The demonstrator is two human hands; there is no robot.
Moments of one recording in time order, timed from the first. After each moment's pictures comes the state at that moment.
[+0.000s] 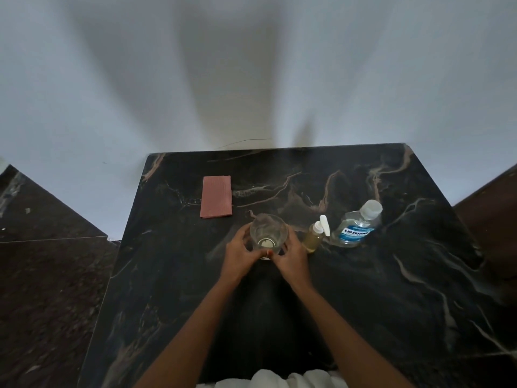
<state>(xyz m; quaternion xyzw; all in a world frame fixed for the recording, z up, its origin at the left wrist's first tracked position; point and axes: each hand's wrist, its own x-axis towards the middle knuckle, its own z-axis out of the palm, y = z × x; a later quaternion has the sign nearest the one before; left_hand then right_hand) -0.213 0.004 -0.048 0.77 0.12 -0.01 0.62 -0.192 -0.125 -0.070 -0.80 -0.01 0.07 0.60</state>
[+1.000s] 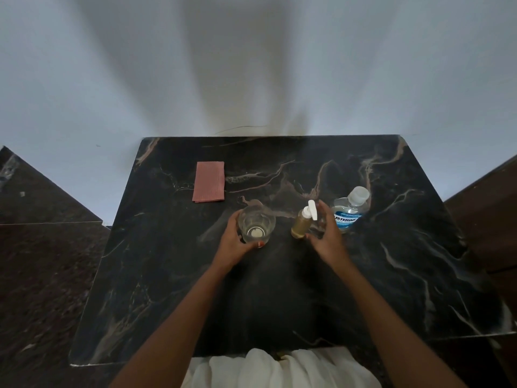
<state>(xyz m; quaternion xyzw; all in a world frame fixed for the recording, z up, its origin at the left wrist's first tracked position) -0.221 -0.004 -0.064 0.75 0.12 -0.05 0.65 -0.171 -0.223 -0.055 -0.83 -0.05 0.07 0.54</state>
